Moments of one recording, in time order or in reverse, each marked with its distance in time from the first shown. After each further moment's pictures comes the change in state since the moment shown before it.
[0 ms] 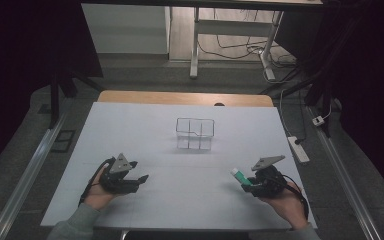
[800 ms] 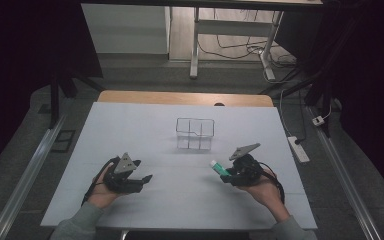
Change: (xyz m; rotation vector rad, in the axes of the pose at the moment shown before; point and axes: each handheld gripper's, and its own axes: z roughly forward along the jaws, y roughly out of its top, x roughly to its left) left arm -0.006 0.008 0.005 -0.011 0.000 0.040; right arm 0.012 0.053 0.038 -0.024 0.097 -0.060
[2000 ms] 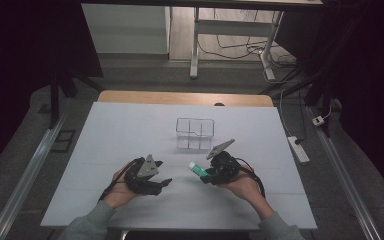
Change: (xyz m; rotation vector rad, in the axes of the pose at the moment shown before) left arm -0.034 0.037 0.027 -0.011 -0.078 0.184; right arm 0.021 0.037 0.036 0.041 0.119 -0.059
